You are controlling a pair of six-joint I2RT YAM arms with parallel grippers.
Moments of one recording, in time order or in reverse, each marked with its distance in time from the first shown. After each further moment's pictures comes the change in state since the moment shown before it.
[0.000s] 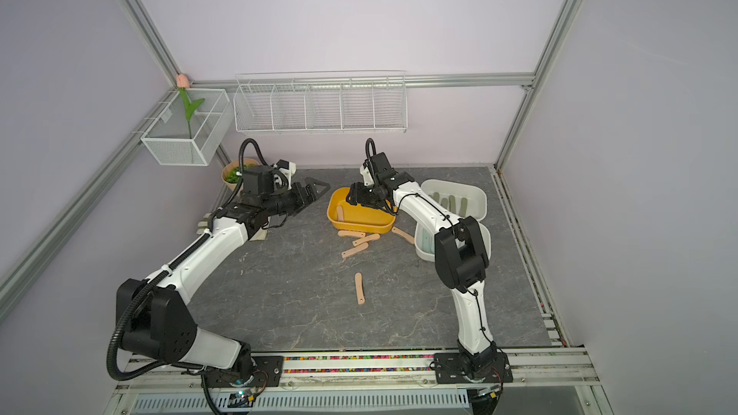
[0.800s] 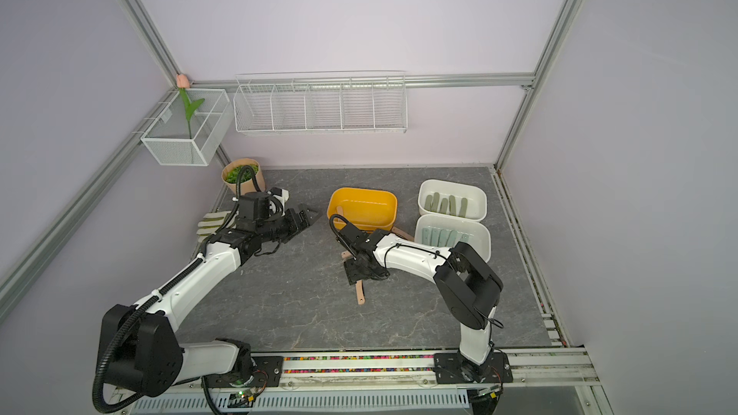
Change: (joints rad) left arm 0.016 -0.137 -0.235 -0.004 -0.052 -0.014; right arm 0.383 -0.198 -0.492 -0.131 0.360 0.019
